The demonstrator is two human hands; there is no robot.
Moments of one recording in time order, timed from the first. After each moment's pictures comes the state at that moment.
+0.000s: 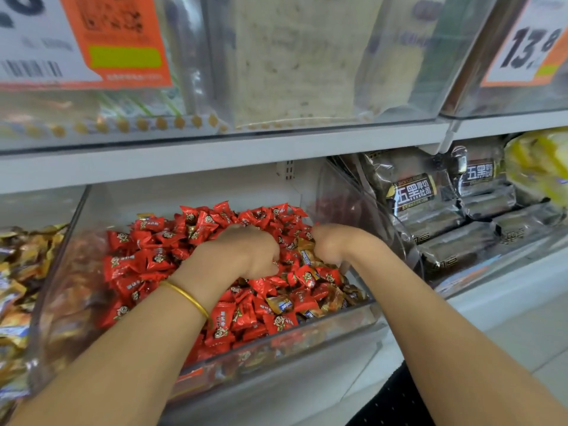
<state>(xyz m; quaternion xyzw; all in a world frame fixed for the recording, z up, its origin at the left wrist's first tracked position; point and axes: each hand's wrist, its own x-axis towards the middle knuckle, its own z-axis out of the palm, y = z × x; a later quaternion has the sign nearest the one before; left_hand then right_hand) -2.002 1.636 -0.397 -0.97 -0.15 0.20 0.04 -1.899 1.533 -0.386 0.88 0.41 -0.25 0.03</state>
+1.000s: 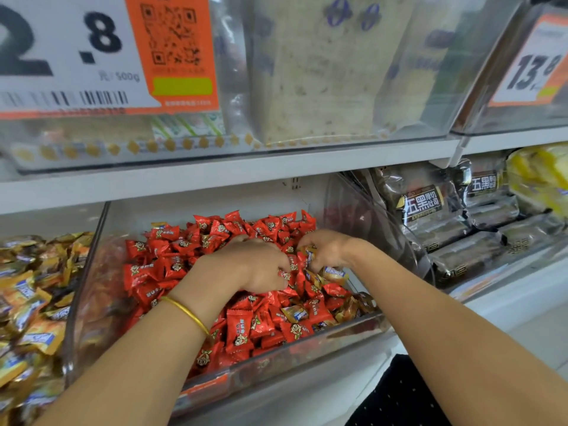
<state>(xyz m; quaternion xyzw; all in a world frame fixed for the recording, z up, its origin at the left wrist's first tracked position) -2.024 1.636 -0.386 -0.97 -0.14 0.20 -0.02 -1.885 1.556 -0.407 0.84 0.43 -0.30 -0.11</state>
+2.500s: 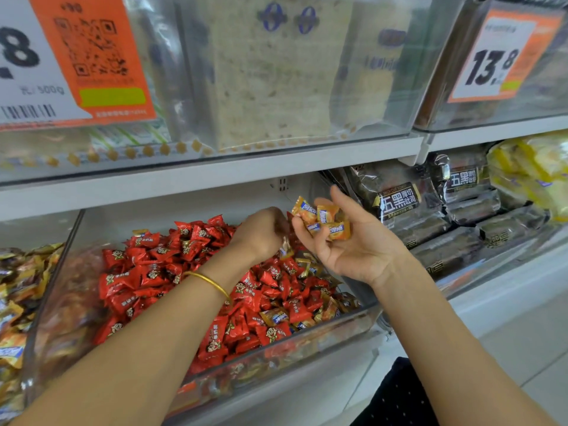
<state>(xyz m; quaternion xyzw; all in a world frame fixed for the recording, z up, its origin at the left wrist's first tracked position) -1.968 1.637 -0.401 -0.93 -0.24 -0.12 -0.27 -1.913 1.488 -0.358 0.34 -0.01 -0.57 -0.75</state>
